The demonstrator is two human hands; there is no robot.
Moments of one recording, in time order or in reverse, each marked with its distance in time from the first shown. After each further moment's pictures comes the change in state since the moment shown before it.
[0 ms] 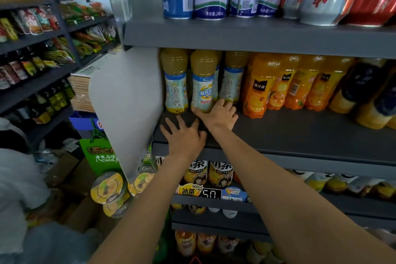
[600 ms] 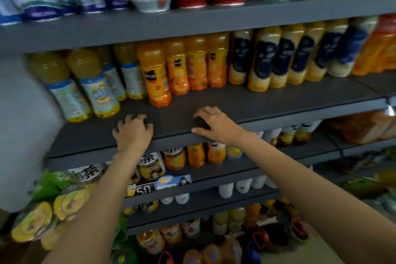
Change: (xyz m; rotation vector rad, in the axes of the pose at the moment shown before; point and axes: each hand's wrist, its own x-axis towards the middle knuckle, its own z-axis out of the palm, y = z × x) left_hand -0.020 0.120 0.012 -0.088 0.051 0.017; right_hand -0.042 0.229 -0.161 -0.166 -0.234 -0.517
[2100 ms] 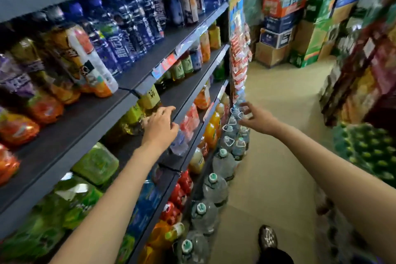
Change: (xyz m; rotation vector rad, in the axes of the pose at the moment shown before) left_hand -0.332 1.344 0.459 -0.118 -0.259 1.249; right_hand -0.831 1.046 -0.448 0.283 0.555 1.257
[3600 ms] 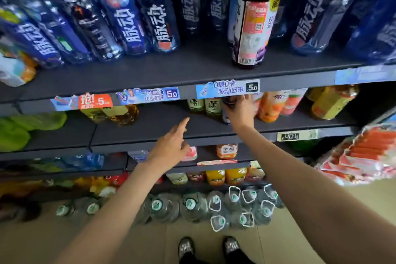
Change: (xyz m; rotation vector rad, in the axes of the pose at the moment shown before) left_hand 0.382 0.125 0.169 -0.200 -0.037 -0.978; right_hand 0.593 0.008 -0.011 0.143 -0.270 -0.737
